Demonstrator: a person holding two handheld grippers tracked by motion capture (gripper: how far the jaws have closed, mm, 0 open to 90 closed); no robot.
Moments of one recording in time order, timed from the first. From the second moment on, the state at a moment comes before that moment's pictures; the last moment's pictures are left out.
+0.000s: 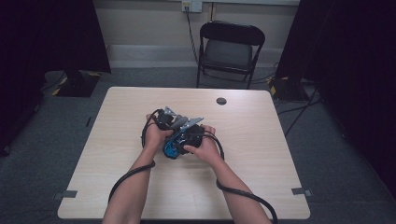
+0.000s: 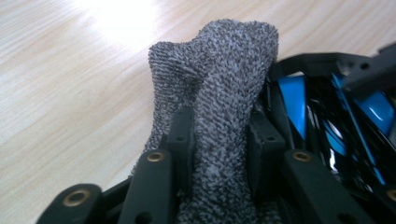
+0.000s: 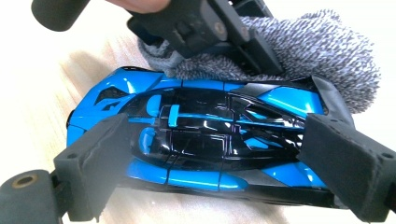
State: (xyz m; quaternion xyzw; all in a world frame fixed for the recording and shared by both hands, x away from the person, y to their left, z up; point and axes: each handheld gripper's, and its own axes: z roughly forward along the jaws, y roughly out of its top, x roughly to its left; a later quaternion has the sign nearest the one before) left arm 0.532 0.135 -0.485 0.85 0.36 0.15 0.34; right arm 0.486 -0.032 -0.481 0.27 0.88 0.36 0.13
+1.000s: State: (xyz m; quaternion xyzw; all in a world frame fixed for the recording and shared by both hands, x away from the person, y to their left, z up) left arm 0.499 0.166 -0.479 0.87 0.36 0.14 0.33; right arm 0.486 -0.031 -0.480 0.27 0.89 0.36 0.13
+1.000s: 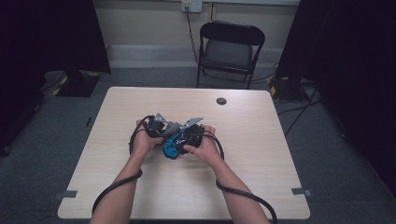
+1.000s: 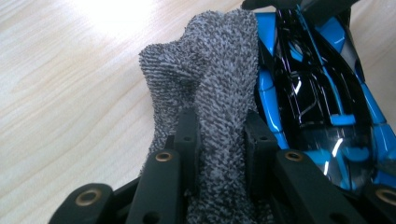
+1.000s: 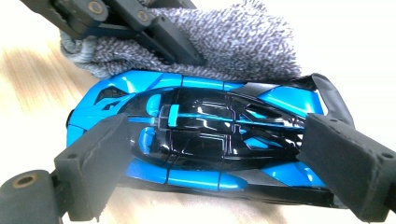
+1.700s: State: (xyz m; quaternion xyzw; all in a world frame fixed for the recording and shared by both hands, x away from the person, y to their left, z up) left arm 0.481 0.183 -0.479 0.87 0.36 0.13 0.33; right arm 0.486 -0.031 -0.480 0.27 0.89 0.36 0.13
